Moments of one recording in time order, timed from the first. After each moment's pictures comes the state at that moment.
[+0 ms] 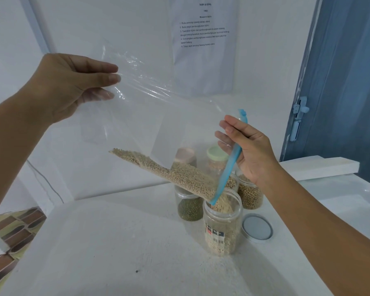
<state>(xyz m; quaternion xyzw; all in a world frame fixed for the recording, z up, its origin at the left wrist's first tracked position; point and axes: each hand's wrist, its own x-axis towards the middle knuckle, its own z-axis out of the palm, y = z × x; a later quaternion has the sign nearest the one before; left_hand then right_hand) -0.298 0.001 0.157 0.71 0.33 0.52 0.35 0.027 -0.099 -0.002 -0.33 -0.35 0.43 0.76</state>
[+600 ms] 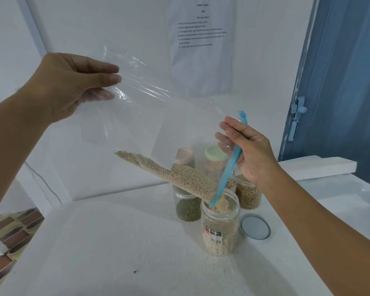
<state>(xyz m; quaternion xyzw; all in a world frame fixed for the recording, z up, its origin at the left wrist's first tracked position) -0.291 -0.002 0.158 0.72 0.32 0.51 0.35 0.033 -0.101 -0.005 -0.34 -0.35 0.43 0.76</state>
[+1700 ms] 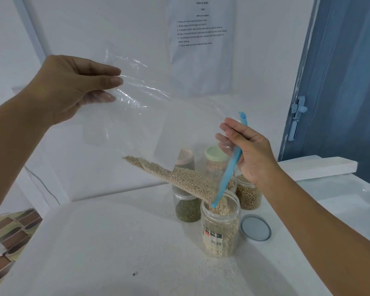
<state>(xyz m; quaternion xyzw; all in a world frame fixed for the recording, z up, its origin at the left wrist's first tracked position) -0.287 0.002 0.153 0.71 0.32 0.50 0.37 0.037 -0.094 -0.009 -0.35 -0.34 0.42 0.76</state>
